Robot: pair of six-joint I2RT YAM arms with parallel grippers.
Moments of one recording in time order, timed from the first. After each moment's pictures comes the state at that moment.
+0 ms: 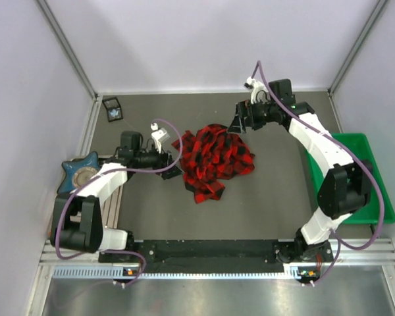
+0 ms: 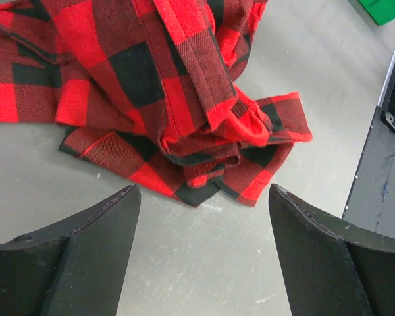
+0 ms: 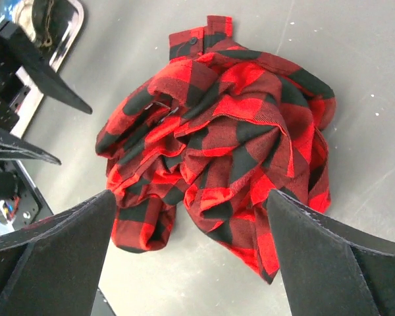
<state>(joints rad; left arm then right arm) -0.13 1.34 0.75 -0.16 0.94 0.18 0.29 1.65 1.50 -0.57 -0.62 0.06</state>
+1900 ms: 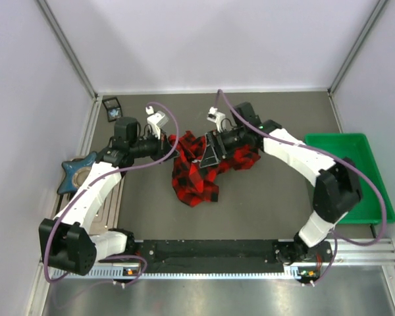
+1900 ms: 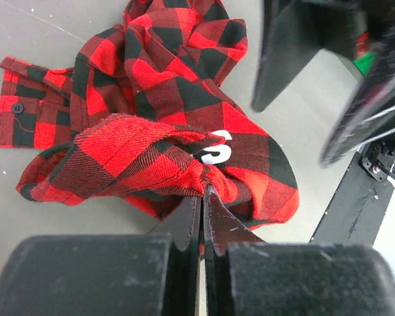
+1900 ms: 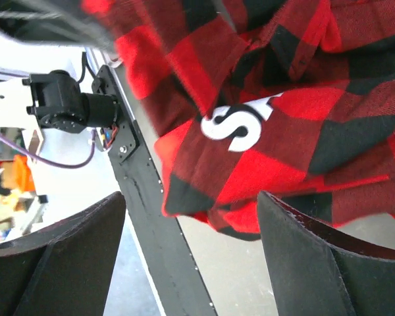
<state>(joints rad) -0.23 1.19 0.96 -0.35 0.74 -0.01 0.58 1.61 1.35 -0.55 -0.78 0.17</state>
